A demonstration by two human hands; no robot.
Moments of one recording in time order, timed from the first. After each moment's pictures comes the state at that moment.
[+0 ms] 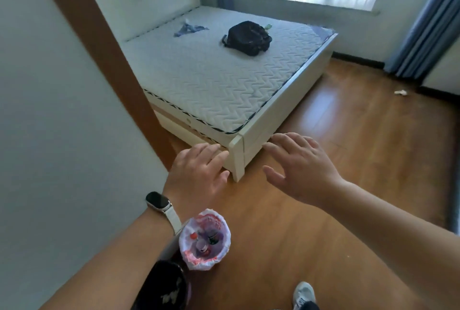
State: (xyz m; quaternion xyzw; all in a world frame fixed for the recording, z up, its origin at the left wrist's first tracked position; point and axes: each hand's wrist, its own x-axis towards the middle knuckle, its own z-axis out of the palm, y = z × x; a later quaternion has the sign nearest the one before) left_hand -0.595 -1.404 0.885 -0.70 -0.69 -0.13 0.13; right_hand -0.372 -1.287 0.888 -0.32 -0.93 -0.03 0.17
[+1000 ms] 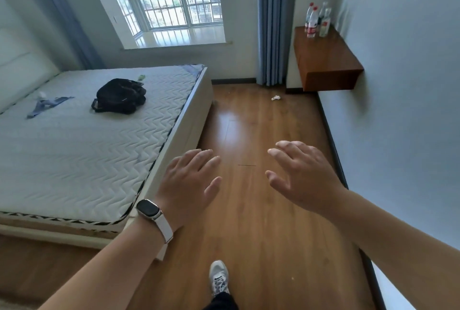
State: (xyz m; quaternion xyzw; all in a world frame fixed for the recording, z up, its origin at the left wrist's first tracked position) left_hand -0.321 -1.067 0.910 -0.85 -0.48 -0.17 0.15; right_hand -0.048 -1.080 0.898 -0.57 -0.79 -0.06 0.19
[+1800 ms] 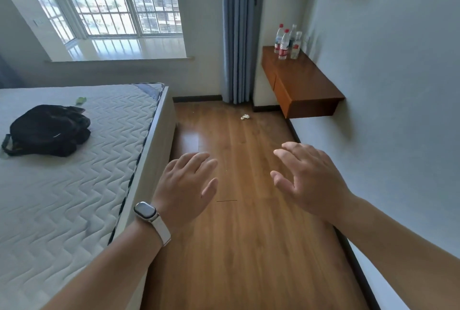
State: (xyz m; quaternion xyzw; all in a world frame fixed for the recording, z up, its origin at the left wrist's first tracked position) left_hand -0.373 -0.727 0.897 -0.89 -0.39 -0.22 0.07; right_hand -0.102 -0.808 0.921 -0.67 -0.72 -0.10 0.18
